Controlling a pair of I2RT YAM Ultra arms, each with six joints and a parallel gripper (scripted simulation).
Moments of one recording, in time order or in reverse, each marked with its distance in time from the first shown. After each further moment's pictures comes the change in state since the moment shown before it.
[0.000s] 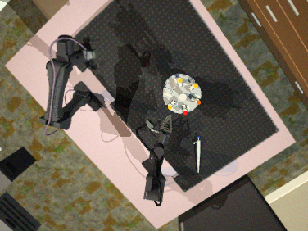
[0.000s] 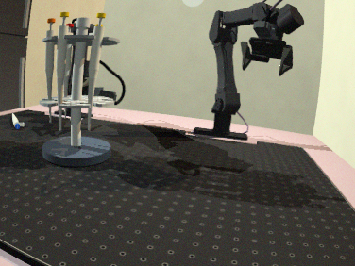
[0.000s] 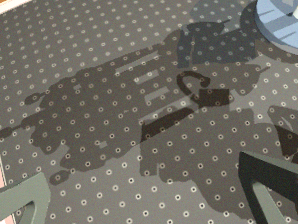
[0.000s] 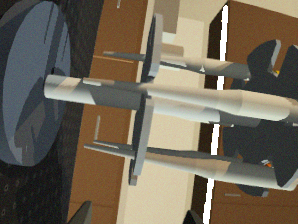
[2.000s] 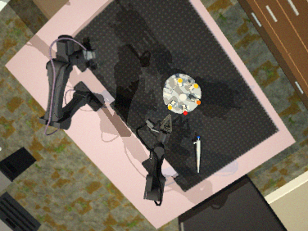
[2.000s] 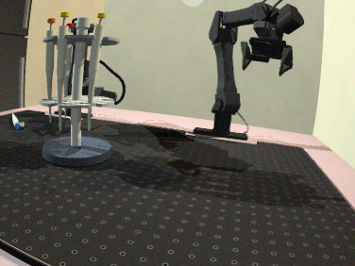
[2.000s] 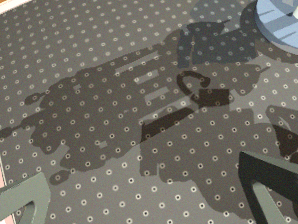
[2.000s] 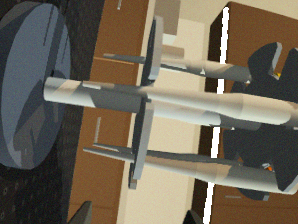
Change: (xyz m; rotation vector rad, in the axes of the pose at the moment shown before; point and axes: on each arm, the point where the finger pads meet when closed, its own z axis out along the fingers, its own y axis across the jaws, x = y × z) left arm 0.000 0.000 0.000 0.000 0.000 0.000; right arm -0.001 0.000 0.003 -0.004 -0.005 -0.002
